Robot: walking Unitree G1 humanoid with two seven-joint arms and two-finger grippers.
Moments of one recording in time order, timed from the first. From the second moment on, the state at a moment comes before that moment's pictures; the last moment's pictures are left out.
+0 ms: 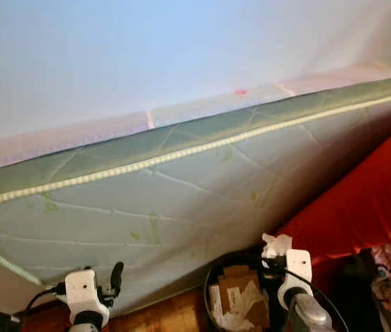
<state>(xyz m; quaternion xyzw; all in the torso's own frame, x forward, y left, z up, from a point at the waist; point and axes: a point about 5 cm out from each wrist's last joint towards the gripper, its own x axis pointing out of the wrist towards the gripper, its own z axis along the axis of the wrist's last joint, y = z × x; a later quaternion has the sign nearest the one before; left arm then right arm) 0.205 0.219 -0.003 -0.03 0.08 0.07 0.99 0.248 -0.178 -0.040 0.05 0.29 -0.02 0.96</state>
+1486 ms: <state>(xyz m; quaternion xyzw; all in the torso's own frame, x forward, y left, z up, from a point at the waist) 0.187 0.195 0.046 -0.05 0.08 0.06 0.99 0.263 -0.179 -0.033 0.03 0.31 0.00 0.95</state>
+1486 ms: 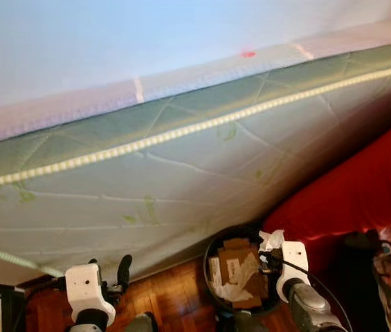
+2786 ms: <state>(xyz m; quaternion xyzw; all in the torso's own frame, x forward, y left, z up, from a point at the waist) 0.184 0.207 0.028 -0.04 0.10 0.06 0.99 0.242 -0.185 -0.046 0.03 0.33 0.00 0.94</state>
